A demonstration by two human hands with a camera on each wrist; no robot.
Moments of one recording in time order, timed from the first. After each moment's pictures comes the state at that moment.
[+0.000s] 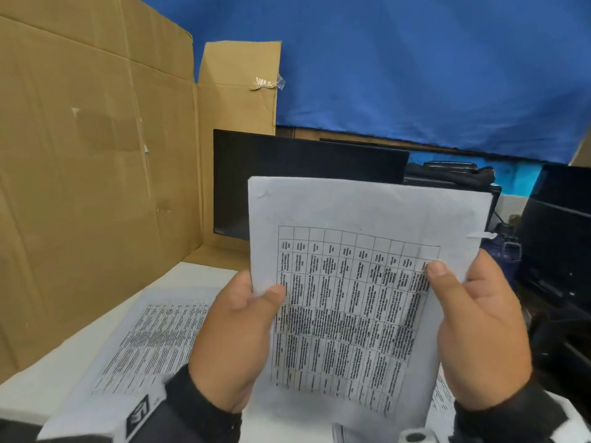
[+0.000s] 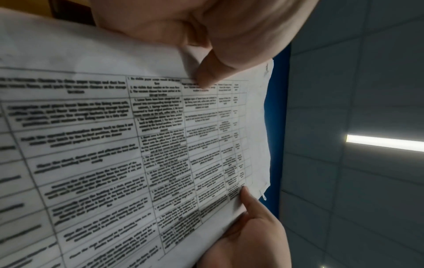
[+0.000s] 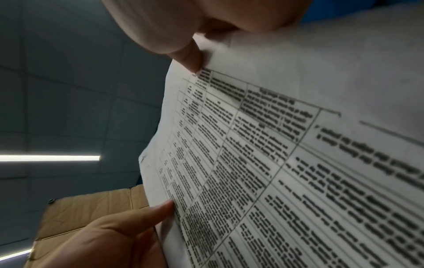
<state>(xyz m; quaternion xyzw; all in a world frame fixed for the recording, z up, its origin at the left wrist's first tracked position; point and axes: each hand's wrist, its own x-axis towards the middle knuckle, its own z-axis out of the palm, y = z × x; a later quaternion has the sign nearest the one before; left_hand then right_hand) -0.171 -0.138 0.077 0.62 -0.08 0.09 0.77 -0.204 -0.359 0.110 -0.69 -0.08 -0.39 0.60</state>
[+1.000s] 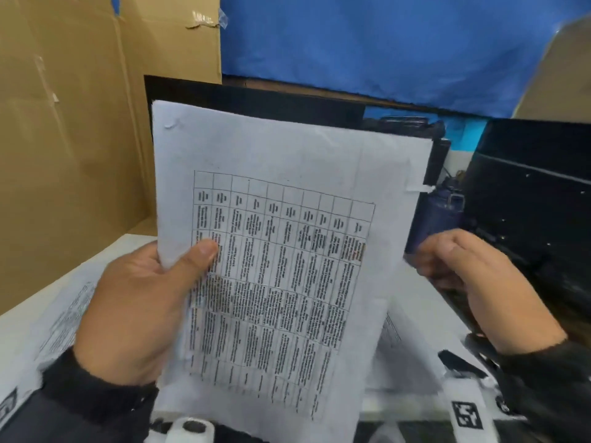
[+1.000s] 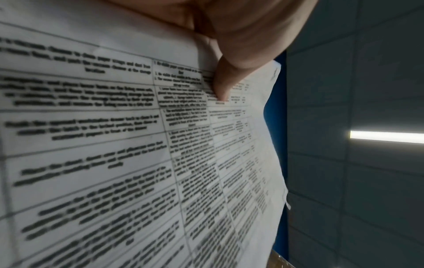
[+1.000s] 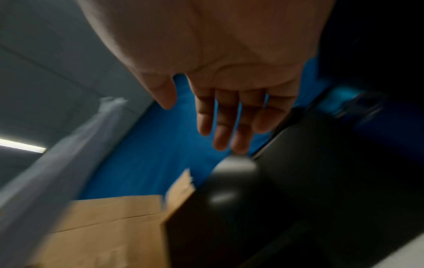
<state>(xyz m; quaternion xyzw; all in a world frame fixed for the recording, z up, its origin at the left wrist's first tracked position) -0.183 -0.124 0.089 0.63 -0.08 0.12 0.76 -0.226 -0.448 0.103 -0.84 0.03 -0.26 0.49</state>
